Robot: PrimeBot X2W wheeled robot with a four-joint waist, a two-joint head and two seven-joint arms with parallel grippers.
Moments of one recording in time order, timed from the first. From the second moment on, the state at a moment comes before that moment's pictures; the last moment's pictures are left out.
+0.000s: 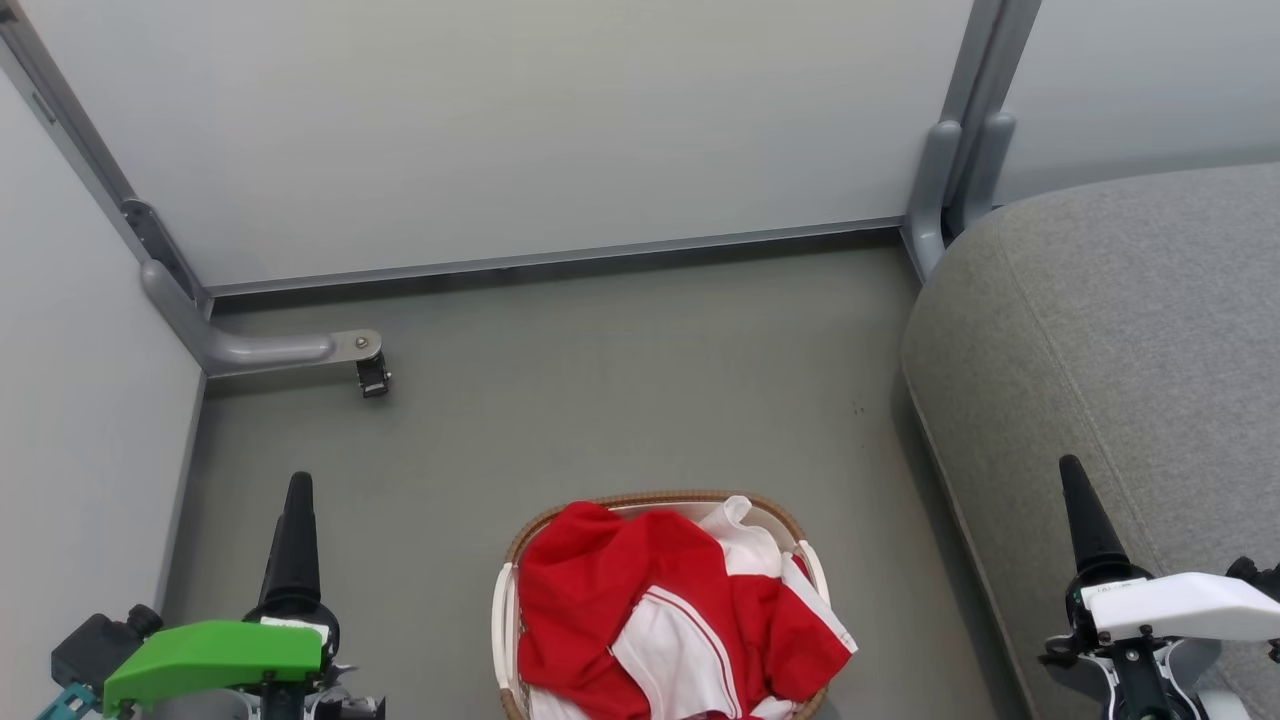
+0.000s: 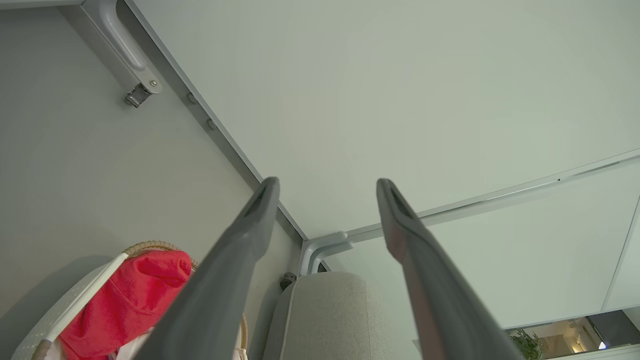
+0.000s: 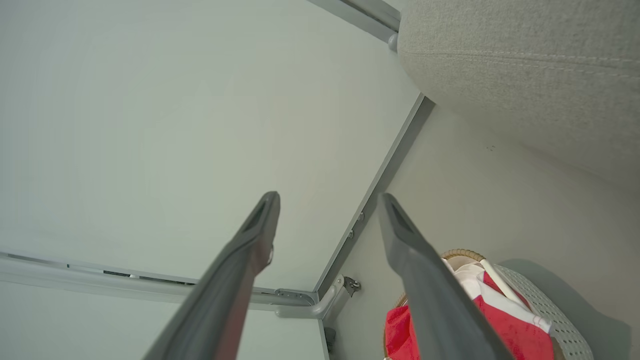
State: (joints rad) left arm -0.02 0.04 0.03 0.17 -1.24 -0.12 -0.03; right arm -0.05 -0.04 -0.11 0.21 1.24 0.13 -0.02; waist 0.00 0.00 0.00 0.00
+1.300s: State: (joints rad) left arm 0.03 0.04 -0.08 0.15 -0.65 -0.07 -0.15; right arm -0.02 -0.04 -0.03 0.19 0.59 0.13 -0.15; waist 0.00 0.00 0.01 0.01
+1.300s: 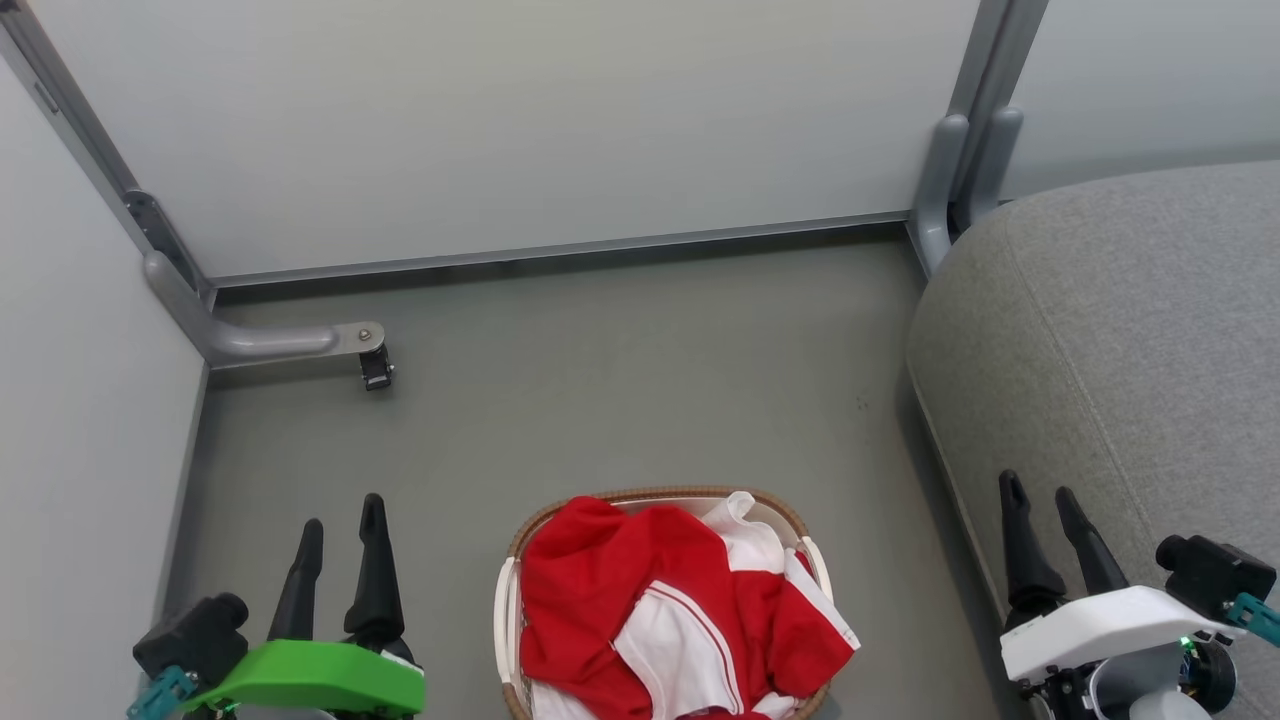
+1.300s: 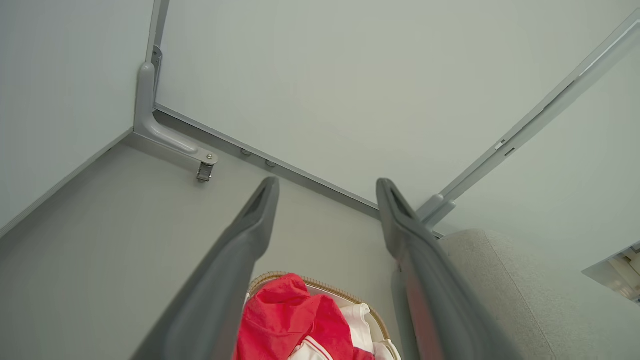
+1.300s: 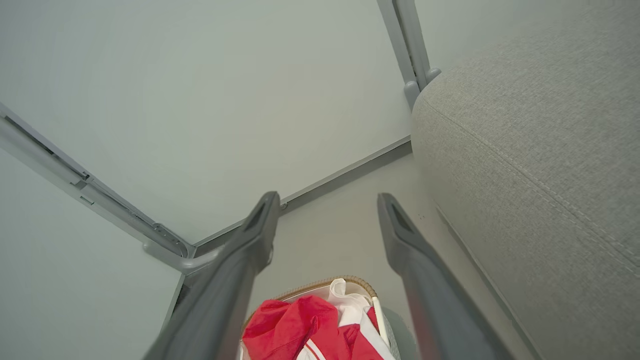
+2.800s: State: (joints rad) left arm 0.05 0.05 -0.17 0.21 -0.32 -0.03 -0.24; right arm -0.02 -0.05 -0.01 0.20 0.19 0.13 -0.24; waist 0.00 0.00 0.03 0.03
